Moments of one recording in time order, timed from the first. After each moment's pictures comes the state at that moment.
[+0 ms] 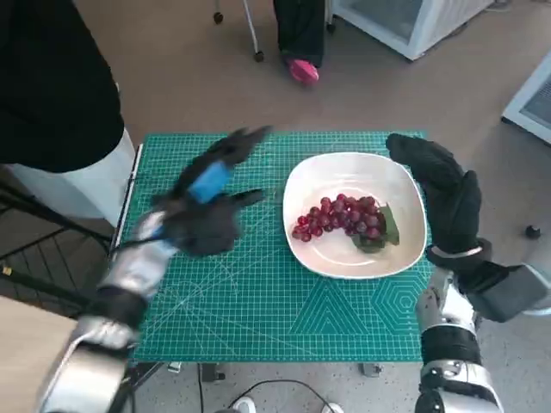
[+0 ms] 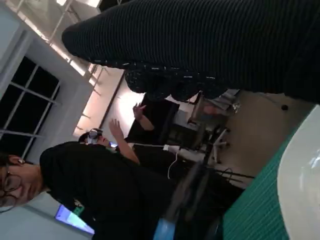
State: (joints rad) left arm -0.72 0.43 -0.18 0.76 0.36 -0.40 -0.05; right arm -0.77 -0.17 -0.25 1.02 0.35 -0.98 0.68
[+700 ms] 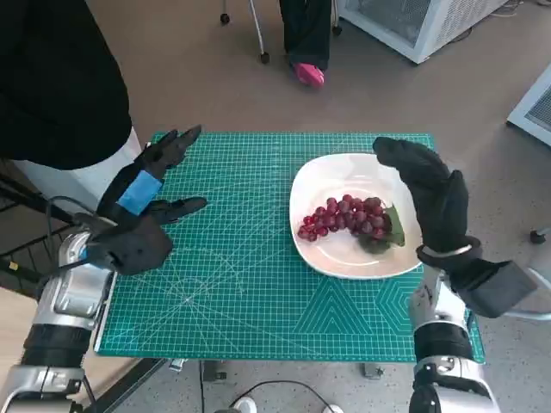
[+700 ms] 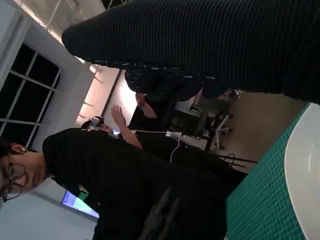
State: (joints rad) left arm -0.51 0.57 -0.04 0.38 0.30 -0.26 -0.15; right arm -0.80 -0.15 -0.27 1.07 0.35 -0.99 0.73
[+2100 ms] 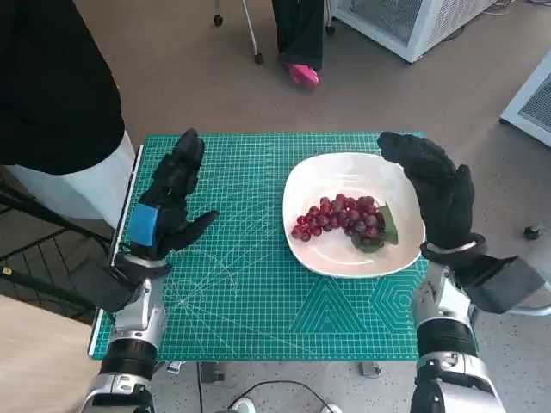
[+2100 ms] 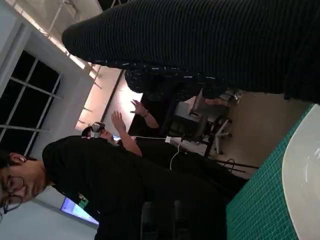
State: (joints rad) left arm -0.51 0.19 0.17 0.75 -0.29 -0.75 -0.45; right arm -0.82 -0.16 -0.29 1.09 0.35 -0.98 0.74
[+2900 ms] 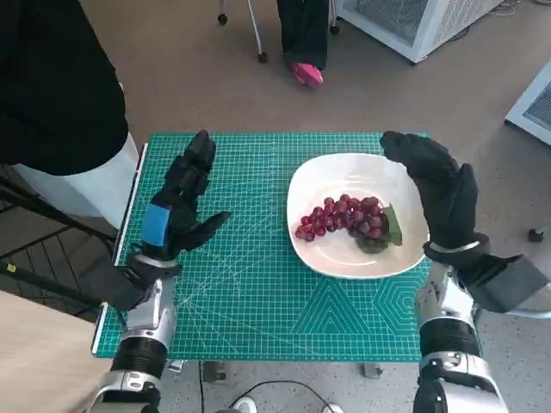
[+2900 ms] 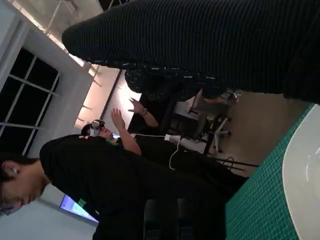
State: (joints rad) left arm -0.53 0.14 0.17 0.78 -0.28 -0.77 -0.44; right arm -0.82 -0.17 -0.29 1.09 0.35 -0.98 0.74
